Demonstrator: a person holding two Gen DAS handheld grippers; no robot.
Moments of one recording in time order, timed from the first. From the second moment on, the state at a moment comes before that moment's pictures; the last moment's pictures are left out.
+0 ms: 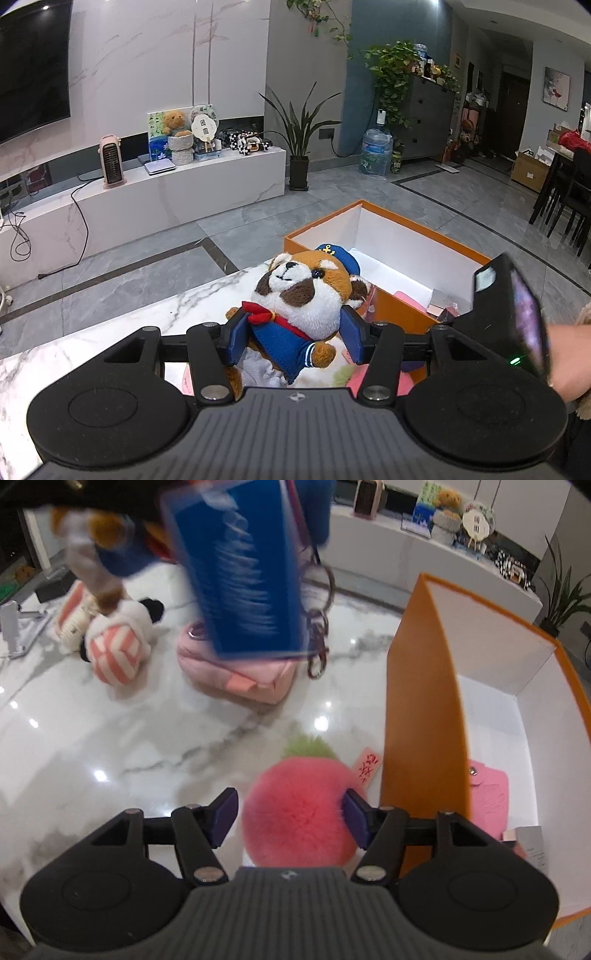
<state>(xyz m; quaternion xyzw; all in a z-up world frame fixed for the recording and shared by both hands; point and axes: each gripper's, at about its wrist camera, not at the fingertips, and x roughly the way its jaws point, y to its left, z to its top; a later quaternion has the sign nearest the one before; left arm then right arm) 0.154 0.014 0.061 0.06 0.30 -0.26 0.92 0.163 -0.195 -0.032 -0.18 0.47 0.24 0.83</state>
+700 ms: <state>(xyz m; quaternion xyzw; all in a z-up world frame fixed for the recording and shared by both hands) 0.155 0.028 0.070 0.04 0.29 -0.24 0.92 0.160 -0.199 -0.001 -0.16 0.44 0.24 0.85</state>
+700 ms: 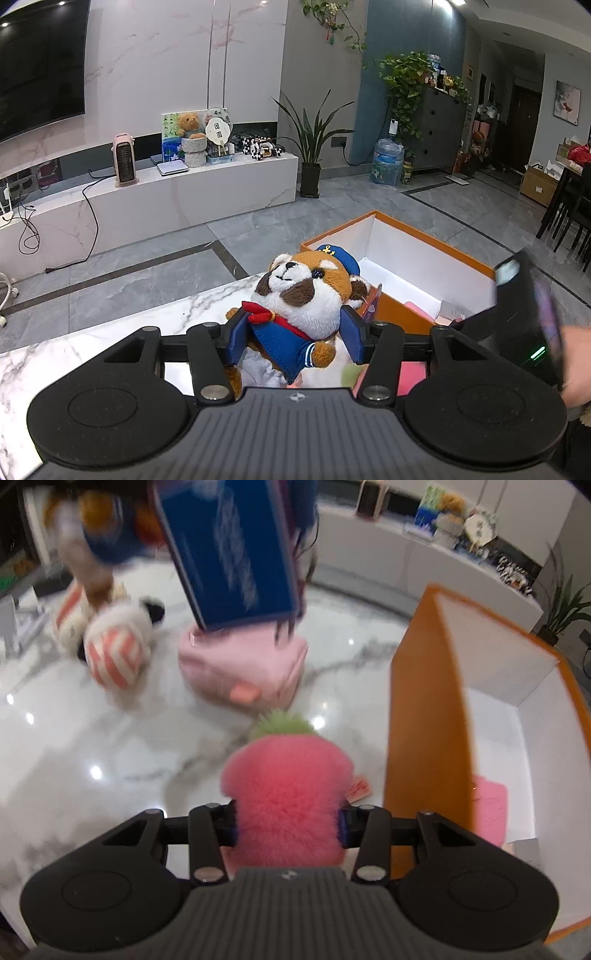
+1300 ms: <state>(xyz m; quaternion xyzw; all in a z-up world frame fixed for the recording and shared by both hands) 0.178 -0.037 0.079 0.00 0.26 -0.30 0.92 0.160 -0.317 0.078 0.00 0.33 0.15 0.93</state>
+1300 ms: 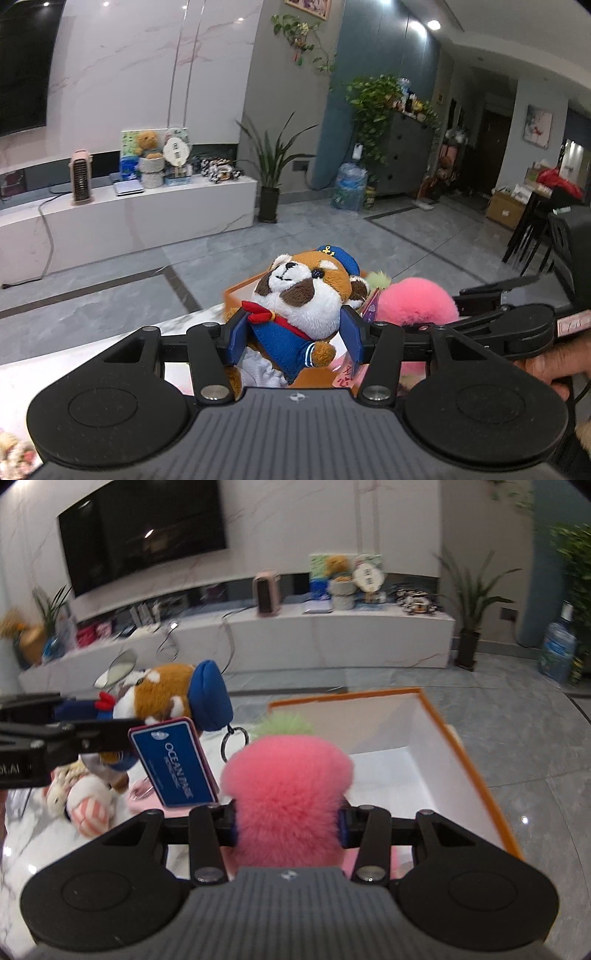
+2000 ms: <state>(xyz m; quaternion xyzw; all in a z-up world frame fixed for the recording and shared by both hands) 0.213 -0.101 0.006 -0.05 0.30 -0.34 0.89 0.186 -0.369 0.047 -0.01 0.37 0.07 0.93</state>
